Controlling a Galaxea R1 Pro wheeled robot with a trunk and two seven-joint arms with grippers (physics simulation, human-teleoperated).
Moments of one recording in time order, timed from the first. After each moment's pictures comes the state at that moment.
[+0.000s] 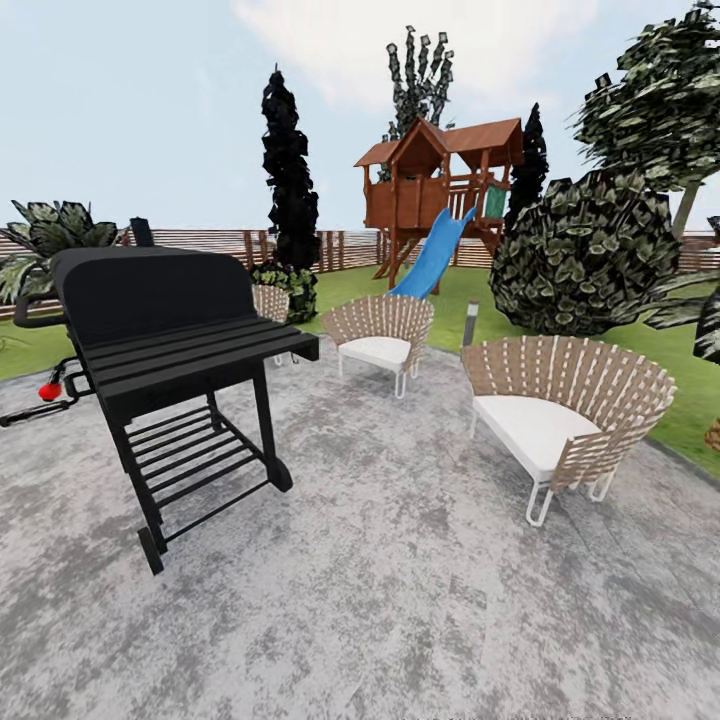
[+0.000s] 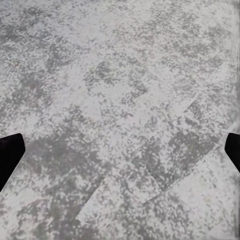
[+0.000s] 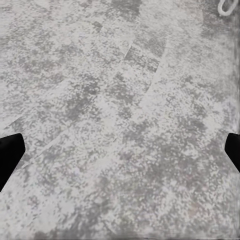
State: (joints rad) left arm -0.07 0.02 0.00 -0.44 0.02 -0.35 0.00; right arm -0.11 -0.08 0.00 -0.44 0.00 -0.38 0.00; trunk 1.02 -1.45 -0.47
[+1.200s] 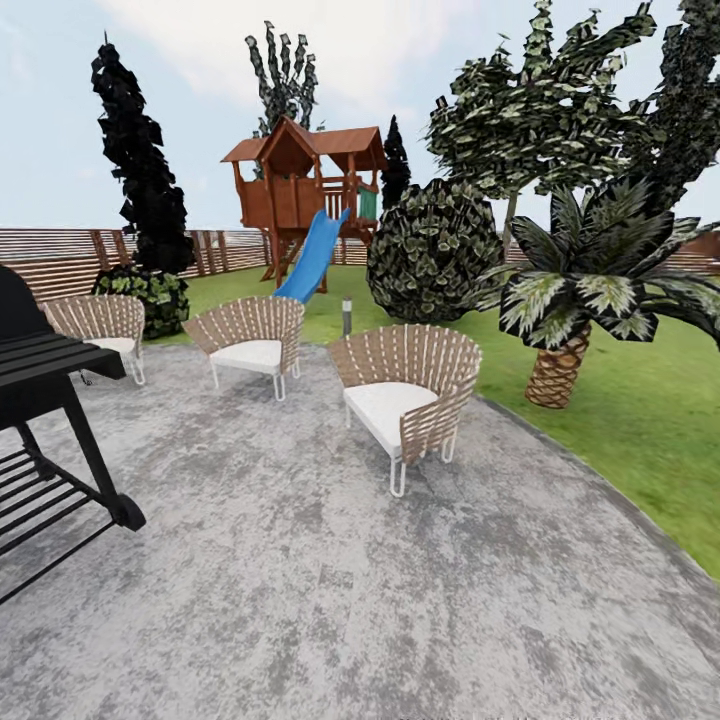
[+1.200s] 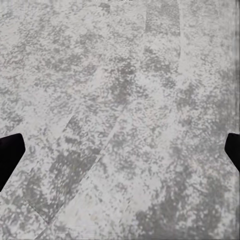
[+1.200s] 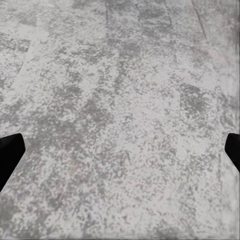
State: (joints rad) left arm -0.07 0.02 0.01 -0.44 0.02 -0.35 0.00; right arm -0.11 -0.08 0.00 -0.44 0.00 -0.38 0.00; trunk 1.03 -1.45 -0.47
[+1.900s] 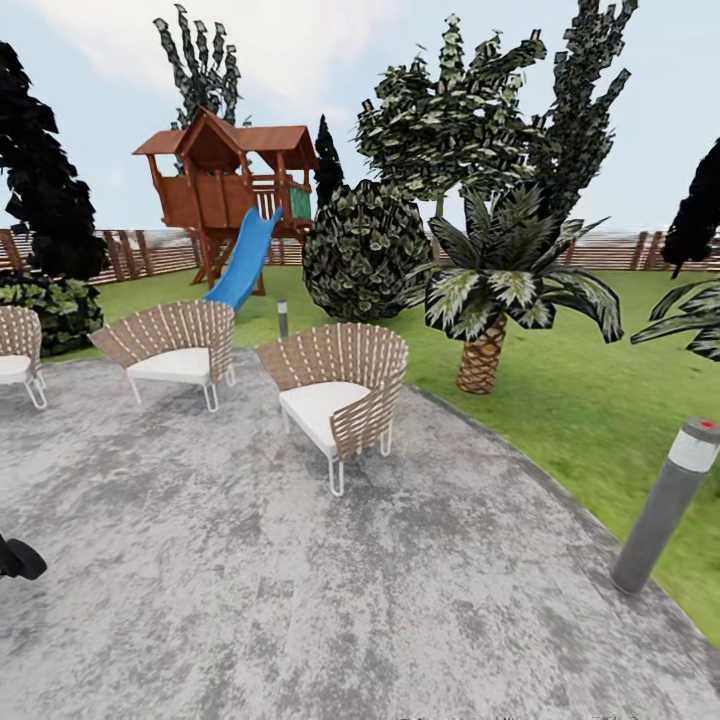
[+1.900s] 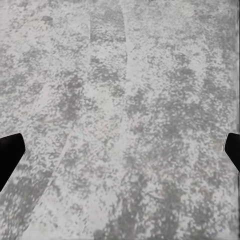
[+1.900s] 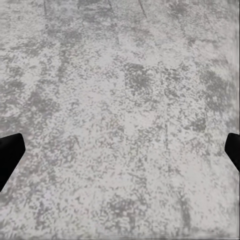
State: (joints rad) left arm -0.07 0.02 0.03 -0.44 0.02 -0.35 0.00; right arm -0.11 -0.08 0.00 -0.44 0.00 -0.38 0.00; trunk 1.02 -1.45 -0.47
